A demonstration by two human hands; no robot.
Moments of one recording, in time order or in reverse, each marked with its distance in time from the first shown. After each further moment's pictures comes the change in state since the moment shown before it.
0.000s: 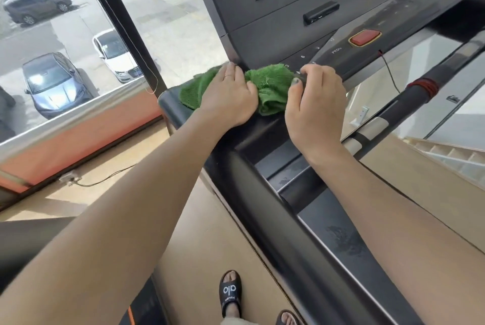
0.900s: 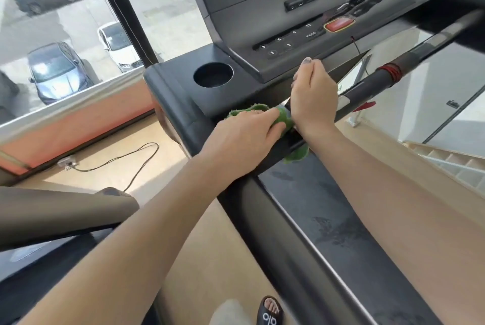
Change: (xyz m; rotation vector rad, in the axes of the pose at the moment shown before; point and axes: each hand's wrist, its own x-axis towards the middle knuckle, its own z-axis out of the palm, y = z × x) left_hand -0.137 0.072 0.031 -0.072 0.097 0.308; right_hand -0.007 0.037 -0.040 0.298 -0.125 0.317
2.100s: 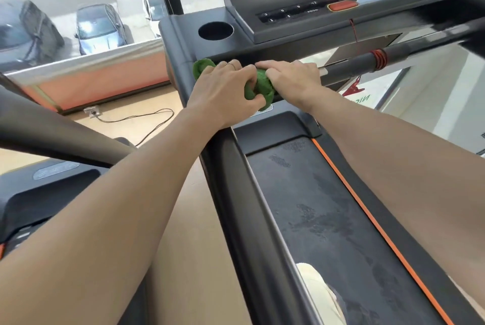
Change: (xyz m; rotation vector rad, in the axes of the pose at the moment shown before) left_hand -0.027 0.050 0.009 0.152 0.144 -0.273; right_hand -0.004 0.020 -0.050 -0.483 -0.807 -0.366
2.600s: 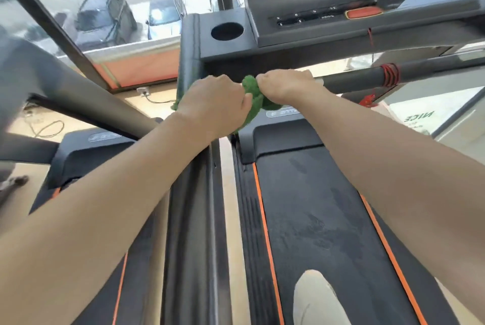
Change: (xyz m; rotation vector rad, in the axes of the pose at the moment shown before) left_hand -0.014 0.080 -0.032 0.422 -0.237 -0.253; right_hand 0.018 0.011 -0.017 -0.097 -0.273 -0.079
